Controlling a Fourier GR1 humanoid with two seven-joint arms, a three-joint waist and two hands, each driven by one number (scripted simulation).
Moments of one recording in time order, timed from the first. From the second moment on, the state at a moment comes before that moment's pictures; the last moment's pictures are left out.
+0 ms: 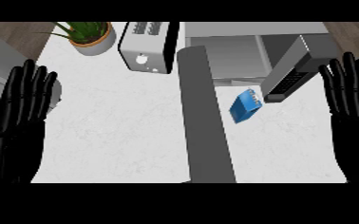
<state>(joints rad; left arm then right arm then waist) 0.03 0.10 -0.01 -2.10 -0.01 0.02 0.02 -0.02 -0.08 -0.03 -2.10 0.01 0.02 0.03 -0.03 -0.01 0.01</state>
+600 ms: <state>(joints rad) 0.11 0.08 0.04 -2.15 0.19 -0.06 0.07 -0.17 -0.08 0.02 -2.07 0.00 0.03 0.17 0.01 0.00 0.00</state>
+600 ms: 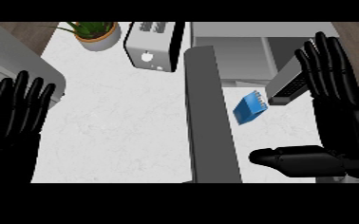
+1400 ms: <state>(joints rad) 0.44 0.08 0.18 -2.35 0.39 -0.26 0.07 -0.10 -0.06 0.02 -1.94 0.09 -0.01 0.10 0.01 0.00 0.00</state>
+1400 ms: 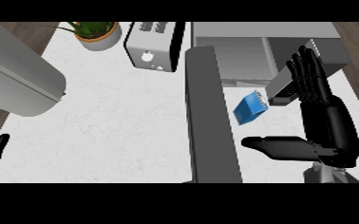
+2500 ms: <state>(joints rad) 0.62 0.04 0.32 -2.35 0.49 -0.44 0.01 -0.08 -0.09 -0.14 -1.22 0.15 -0.06 -0.42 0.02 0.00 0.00</state>
